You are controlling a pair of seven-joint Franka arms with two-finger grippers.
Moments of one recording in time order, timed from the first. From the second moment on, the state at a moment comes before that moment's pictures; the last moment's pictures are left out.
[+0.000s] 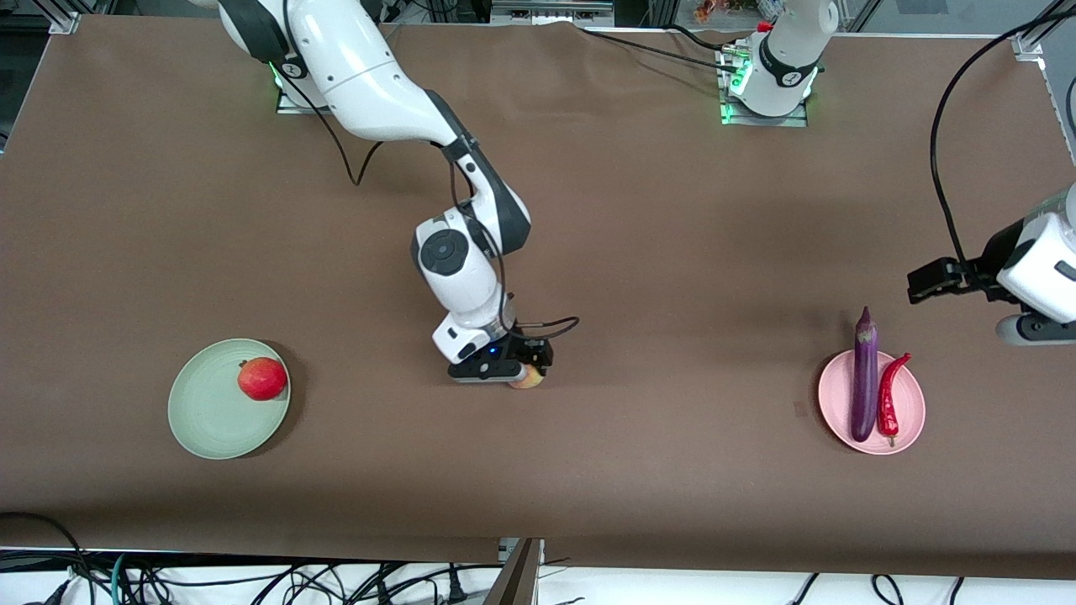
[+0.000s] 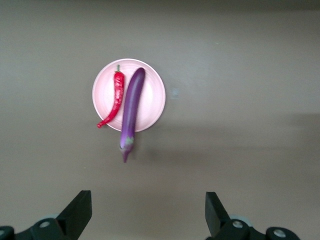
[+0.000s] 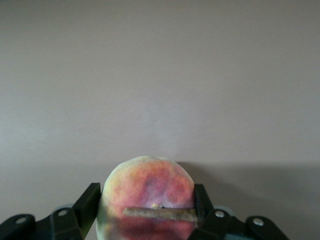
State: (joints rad) left arm 0.30 0.33 -0.43 -1.26 0.17 1.52 -0.16; right arm 0.72 0.93 -0.18 -1.26 0.30 2.53 0.46
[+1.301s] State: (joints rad) left arm -0.01 0.03 -0.07 -1.62 0.05 1.60 -0.16; right arm 0.41 0.78 -0.52 -1.37 0.29 1.99 -0.52
